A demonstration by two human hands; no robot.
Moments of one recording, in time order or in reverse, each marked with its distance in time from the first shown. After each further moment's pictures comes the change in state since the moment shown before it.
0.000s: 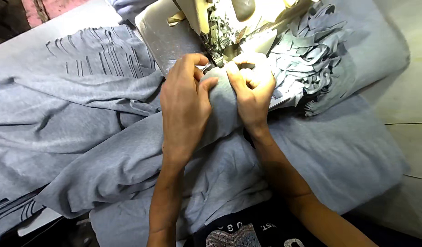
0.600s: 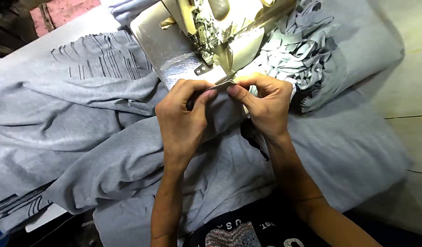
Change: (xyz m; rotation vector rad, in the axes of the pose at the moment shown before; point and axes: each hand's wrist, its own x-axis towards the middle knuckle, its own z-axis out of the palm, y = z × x) left_hand -0.022 0.007 0.008 -0.222 0.115 0.033; right_hand -0.004 -0.015 -0.045 0.008 -0.165 -0.181
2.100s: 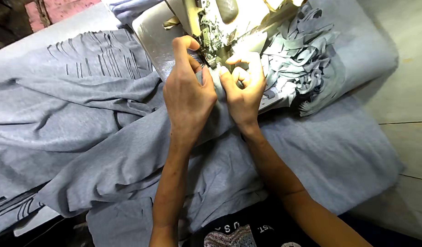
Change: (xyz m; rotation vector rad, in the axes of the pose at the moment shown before) left_hand 0.045 -0.011 0.025 0.270 0.079 -0.104; right_hand 0.011 0.012 0.048 -0.020 0.197 0.141
